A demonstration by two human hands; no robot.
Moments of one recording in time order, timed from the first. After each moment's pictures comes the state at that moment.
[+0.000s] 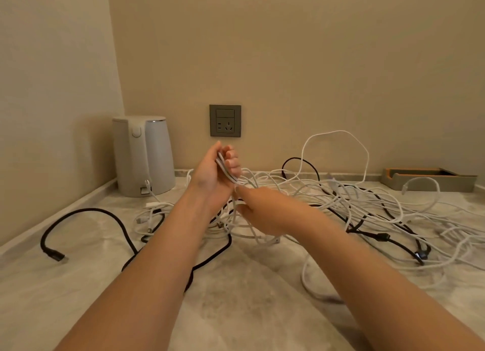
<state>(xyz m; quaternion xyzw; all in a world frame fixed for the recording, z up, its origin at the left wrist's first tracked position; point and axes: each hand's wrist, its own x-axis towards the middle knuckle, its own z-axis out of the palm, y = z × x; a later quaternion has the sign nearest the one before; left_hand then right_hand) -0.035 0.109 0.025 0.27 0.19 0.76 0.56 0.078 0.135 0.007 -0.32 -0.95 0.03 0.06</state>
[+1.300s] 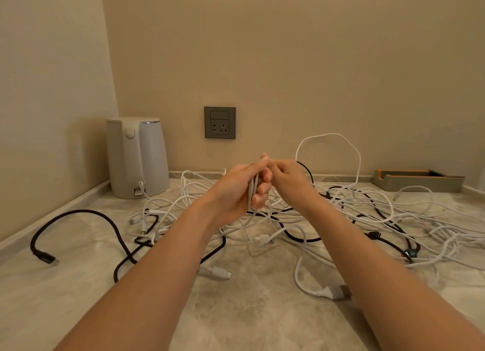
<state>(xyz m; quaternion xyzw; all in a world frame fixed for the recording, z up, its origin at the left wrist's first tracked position) -0.008 0.104 0.015 0.54 0.36 0.56 0.52 0.095 0.195 0.001 -0.25 -0.80 0.31 0.46</state>
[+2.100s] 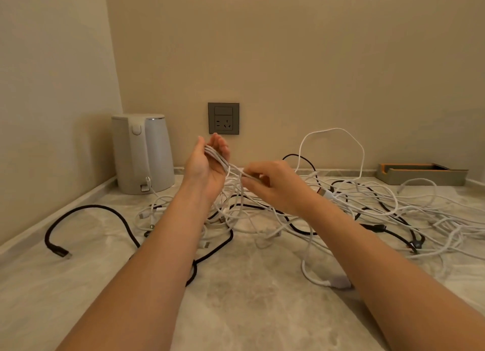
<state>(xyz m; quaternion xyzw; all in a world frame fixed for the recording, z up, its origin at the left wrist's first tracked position) -0.047 0.110 0.026 0.19 0.12 0.83 0.52 0.091 0.164 0.006 -0.13 -0.92 0.09 0.35</state>
